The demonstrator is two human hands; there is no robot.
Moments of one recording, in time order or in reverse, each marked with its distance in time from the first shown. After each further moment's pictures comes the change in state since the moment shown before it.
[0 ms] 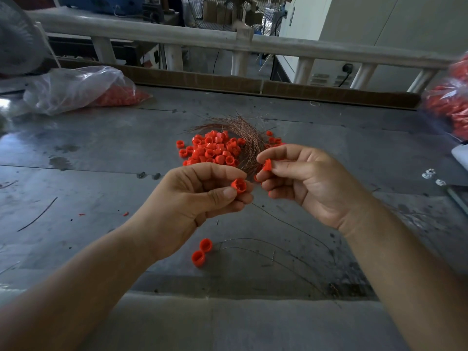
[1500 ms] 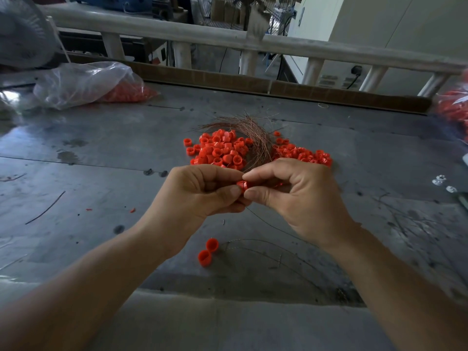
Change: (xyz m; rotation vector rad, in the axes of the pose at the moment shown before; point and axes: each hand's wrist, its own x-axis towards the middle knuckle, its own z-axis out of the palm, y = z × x) left_hand 0.000 -0.003 -0.002 0.217 0.114 0.073; right_hand -0.007 0.019 0.026 -0.717 0.117 -0.554
